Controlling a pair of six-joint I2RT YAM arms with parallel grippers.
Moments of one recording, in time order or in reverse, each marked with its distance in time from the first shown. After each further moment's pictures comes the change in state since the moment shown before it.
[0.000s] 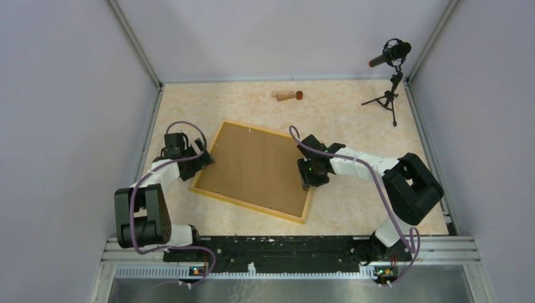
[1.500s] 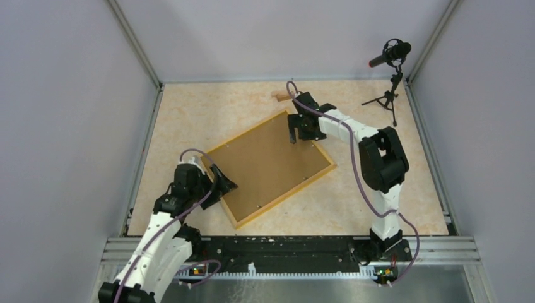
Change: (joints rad) left arm -0.305 -0.683 -0.291 -0.314 0.115 -0.325; right arm -0.194 0.399 0.603 -0.045 0.124 -0.048
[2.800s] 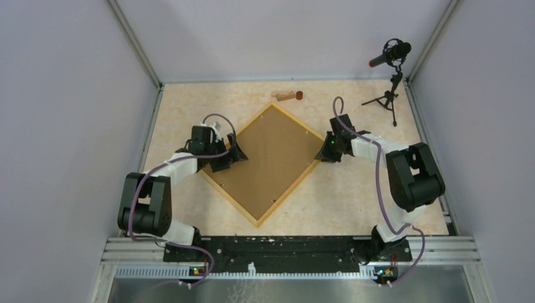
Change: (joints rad) left arm 0.042 0.833 0.407 0.426 0.109 0.270; right arm -0.164 -0.333 -0.604 0.286 -0.211 0.366
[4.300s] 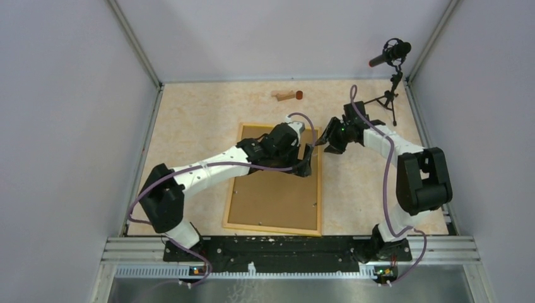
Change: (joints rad) left arm -0.778 0.076 0.461 -0.307 -0.338 -0.040; right arm -0.123 -0.038 0.125 -0.084 -0.254 0.011
